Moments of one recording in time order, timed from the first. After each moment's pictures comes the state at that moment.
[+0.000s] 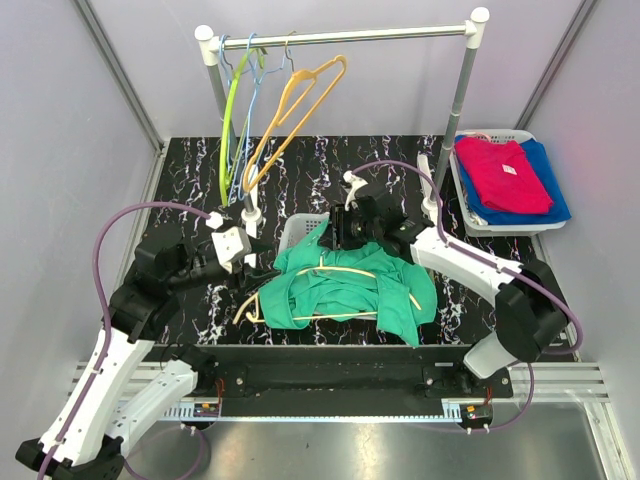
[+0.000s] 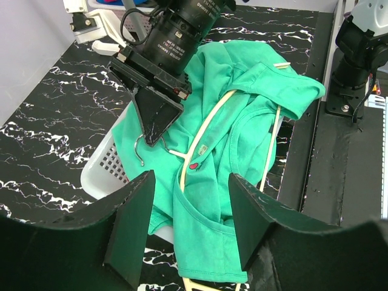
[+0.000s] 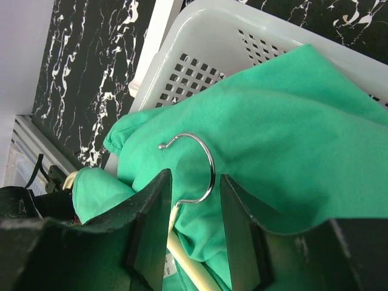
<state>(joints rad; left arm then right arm) -0.43 0.67 0.93 -0.53 0.75 0.32 0.70 1.54 1.12 -0.20 -0.22 0.54</state>
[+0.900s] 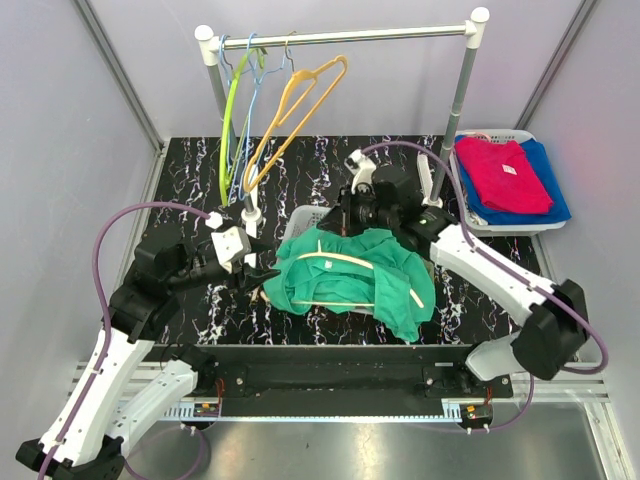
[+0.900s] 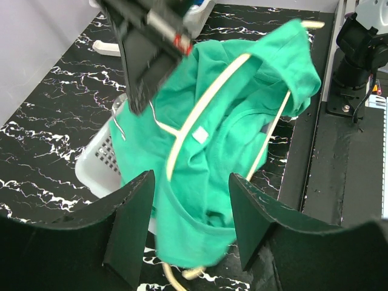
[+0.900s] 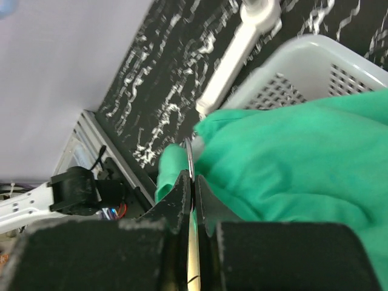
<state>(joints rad) -0.42 0.67 0.93 -0.53 0.75 0.32 0.68 1.44 1.20 -0.21 -0.36 0.53</state>
